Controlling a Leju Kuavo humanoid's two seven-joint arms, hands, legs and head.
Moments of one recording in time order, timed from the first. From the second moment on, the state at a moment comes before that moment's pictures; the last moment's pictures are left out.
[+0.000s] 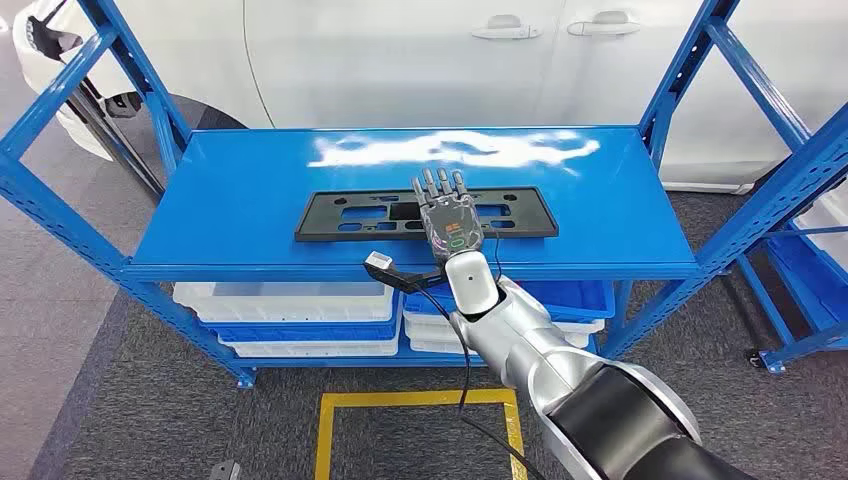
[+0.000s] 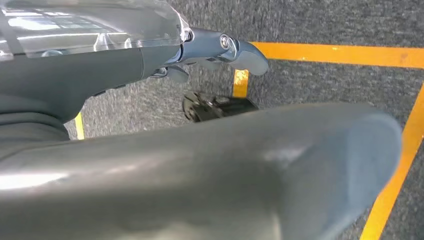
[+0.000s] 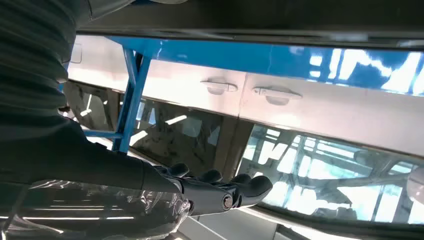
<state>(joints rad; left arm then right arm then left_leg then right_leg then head) -0.18 -0.09 1.08 -0.22 -0.85 -0.13 -0.18 -0.95 0.23 0.58 -0.28 1.56 -0.51 0.31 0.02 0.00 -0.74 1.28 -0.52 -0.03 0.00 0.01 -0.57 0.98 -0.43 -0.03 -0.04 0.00</state>
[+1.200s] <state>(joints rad) -0.18 -0.09 1.09 -0.22 -0.84 -0.14 -0.18 -0.95 0.25 0.65 -0.27 1.56 -0.37 0.24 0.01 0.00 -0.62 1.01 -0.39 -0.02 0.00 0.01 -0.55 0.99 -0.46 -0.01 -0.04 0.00</state>
